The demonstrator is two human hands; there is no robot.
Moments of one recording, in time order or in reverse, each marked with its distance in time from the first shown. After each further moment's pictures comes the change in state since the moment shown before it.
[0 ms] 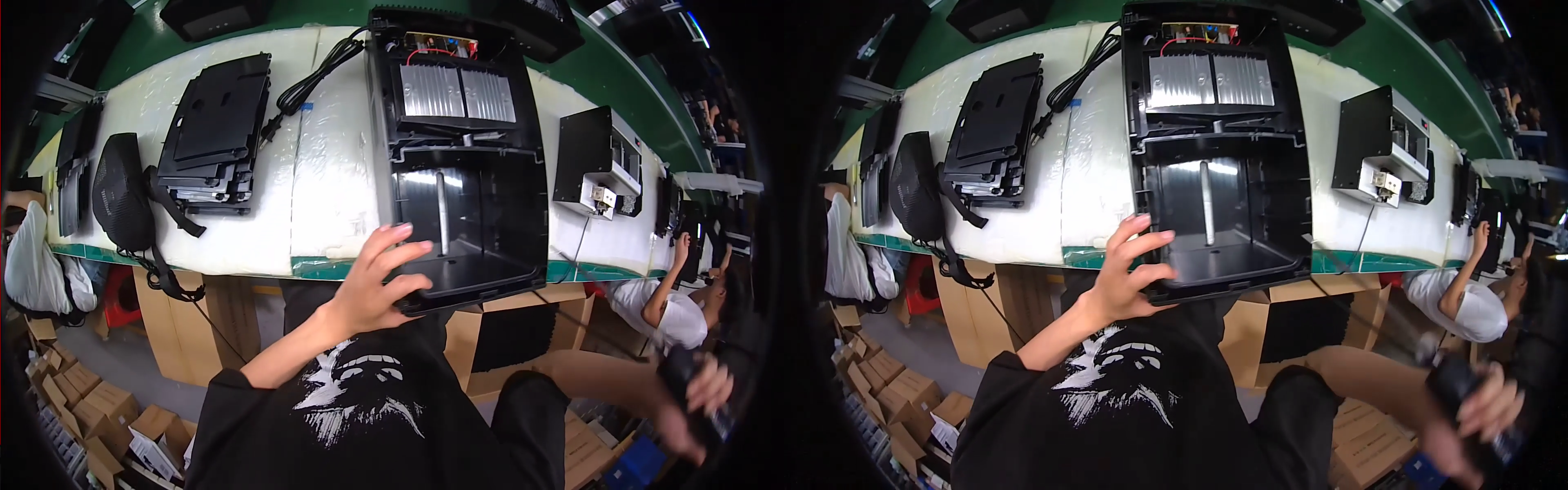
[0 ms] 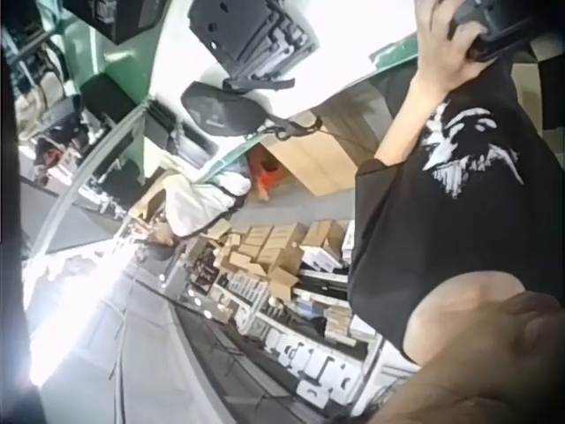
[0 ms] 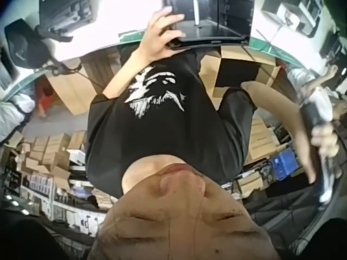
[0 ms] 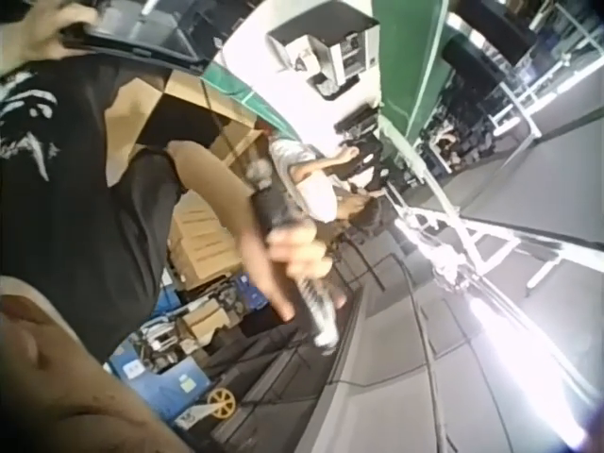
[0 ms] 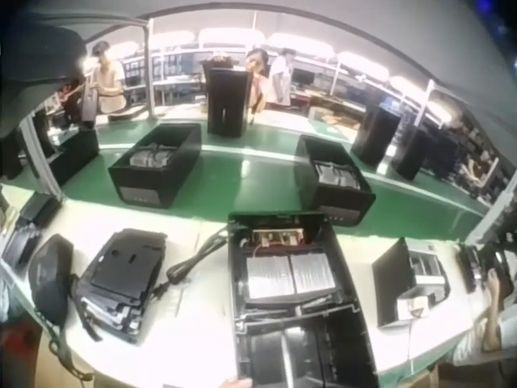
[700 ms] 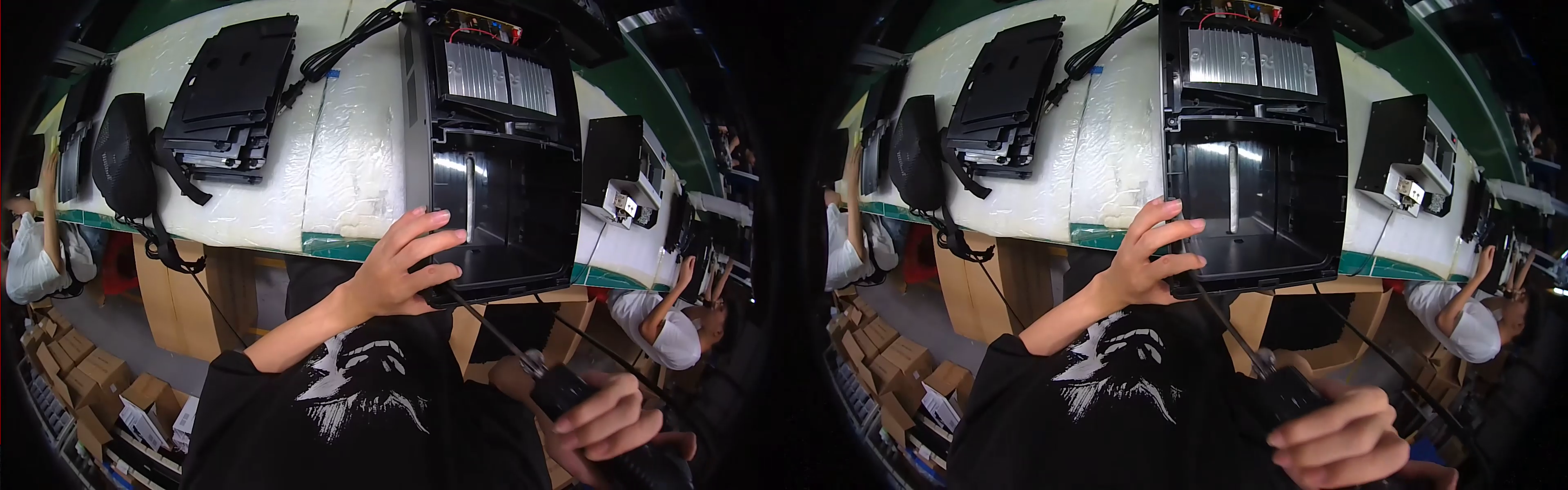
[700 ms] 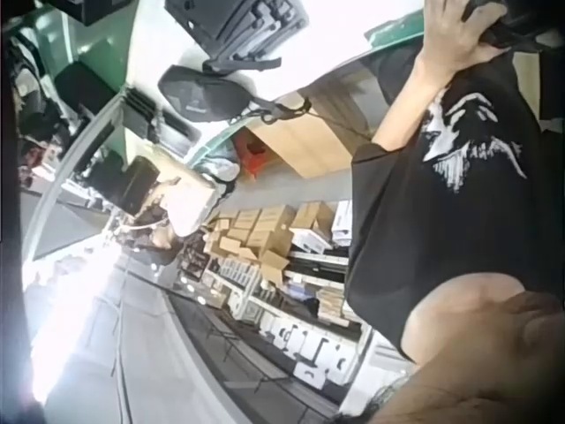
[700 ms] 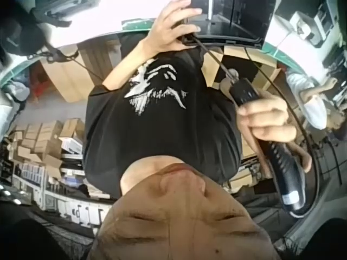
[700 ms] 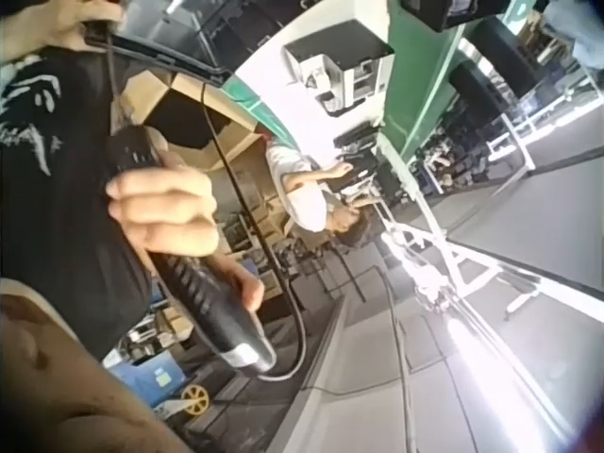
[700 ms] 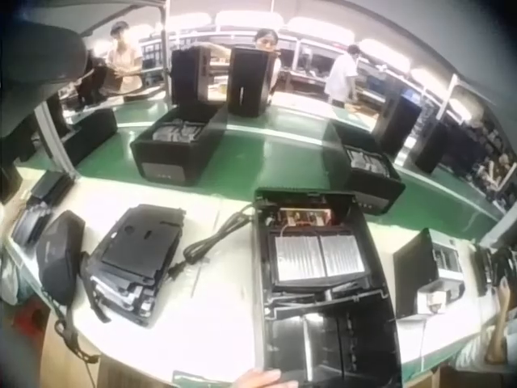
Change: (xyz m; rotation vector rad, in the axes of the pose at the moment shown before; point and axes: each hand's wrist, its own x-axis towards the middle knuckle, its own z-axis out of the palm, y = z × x) left_hand -0.006 -0.006 0.013 0.014 0.037 0.040; right_hand -0.074 0.046 0.146 0.350 -0.107 0.122
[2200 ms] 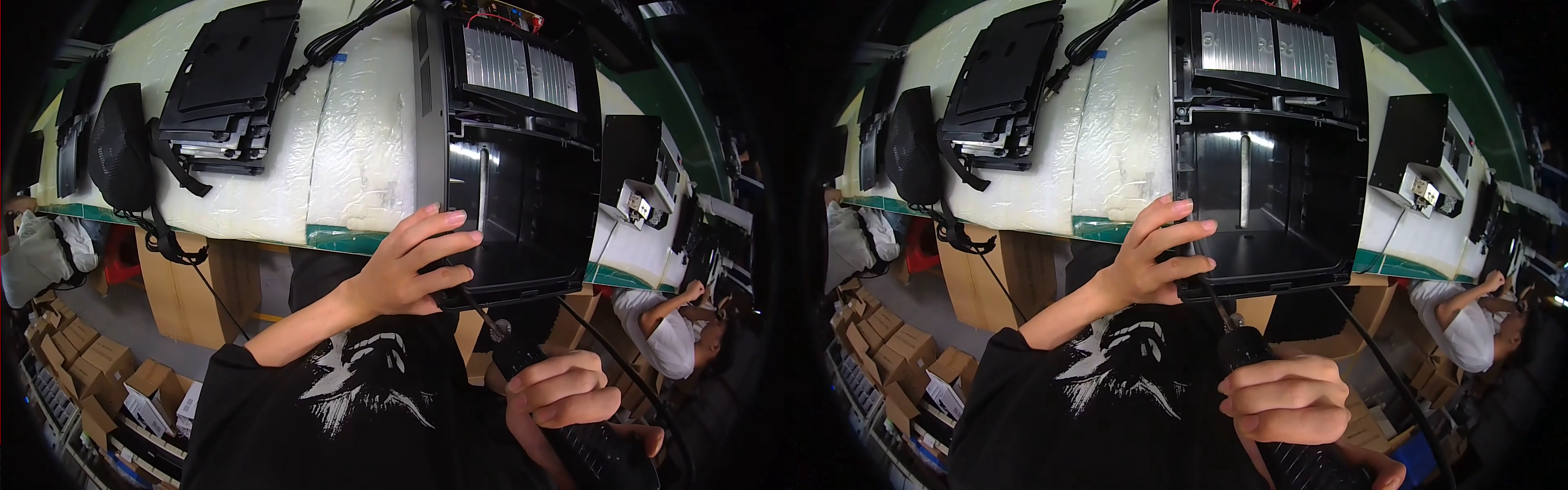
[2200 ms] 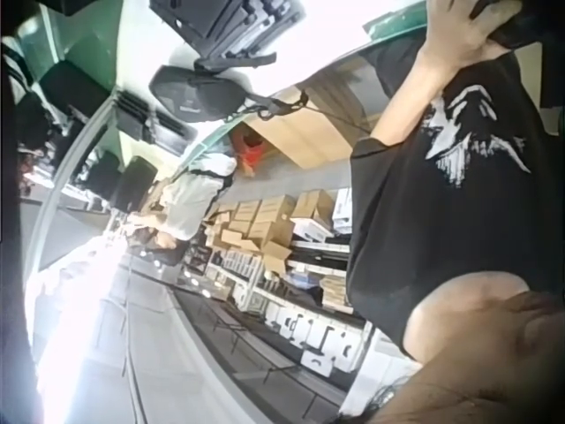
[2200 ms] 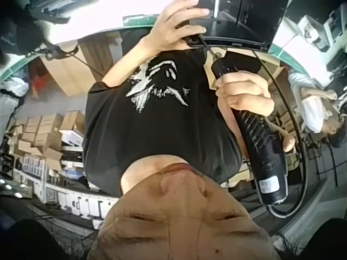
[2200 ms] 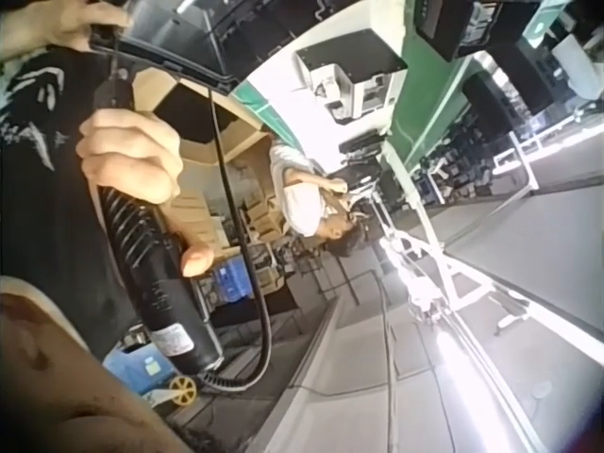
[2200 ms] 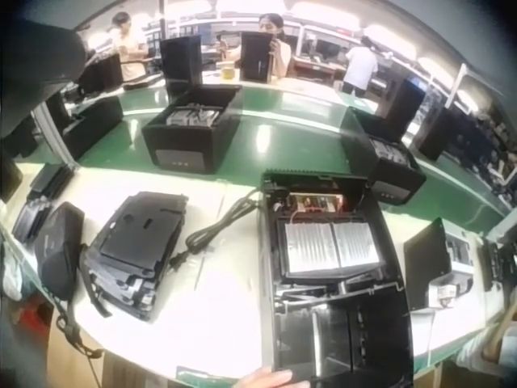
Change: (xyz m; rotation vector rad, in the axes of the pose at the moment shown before) left_hand 0.001 -0.002 -0.006 -0.006 -0.041 0.038; right_hand -0.008 0.011 0.009 -0.088 -0.061 0.631
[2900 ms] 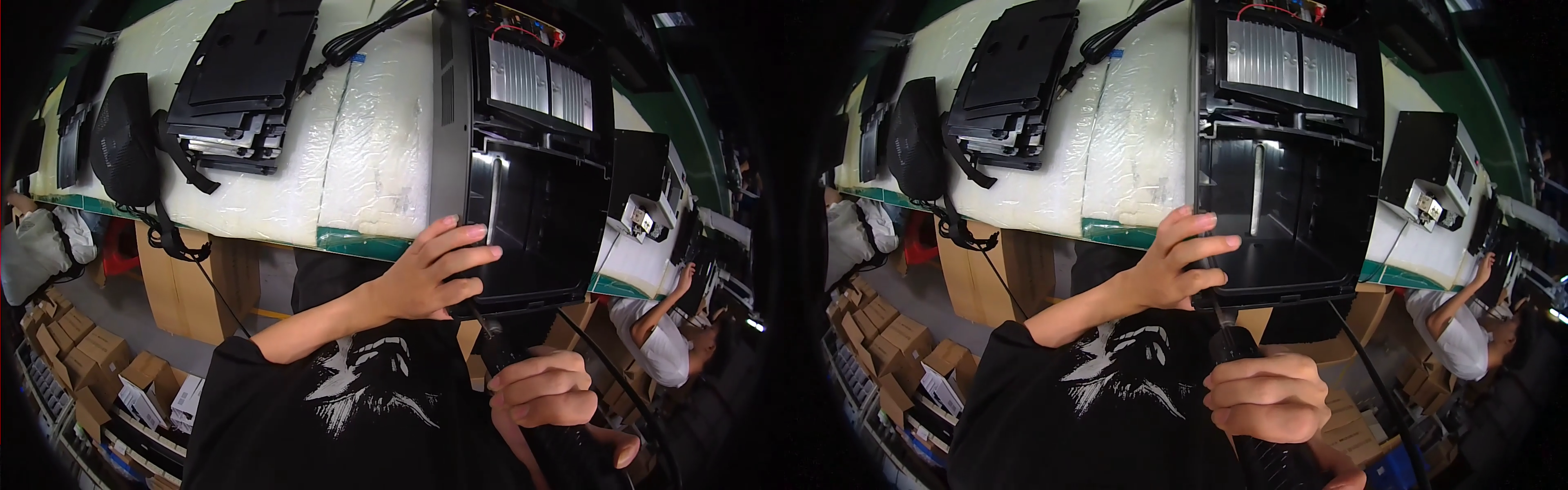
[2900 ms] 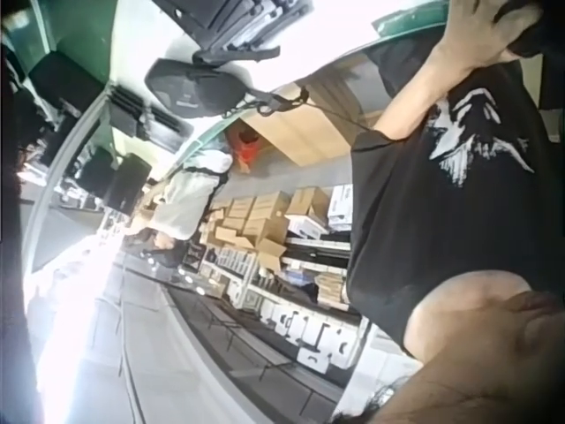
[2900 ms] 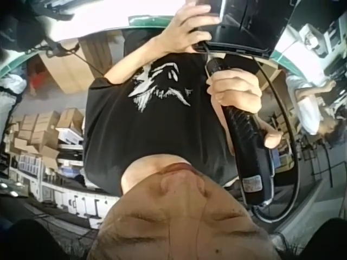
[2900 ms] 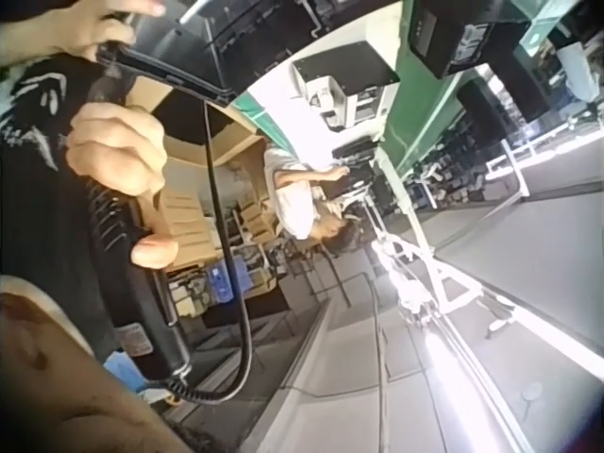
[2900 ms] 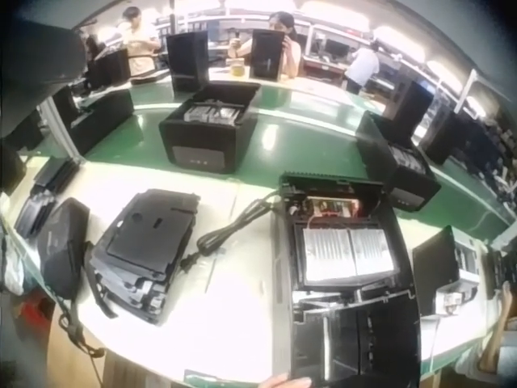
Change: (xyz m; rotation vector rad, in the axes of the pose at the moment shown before) left_hand -0.002 -0.002 0.011 -0.070 0.024 0.010; right_hand 0.001 0.032 -0.007 -0.269 -0.204 -0.173
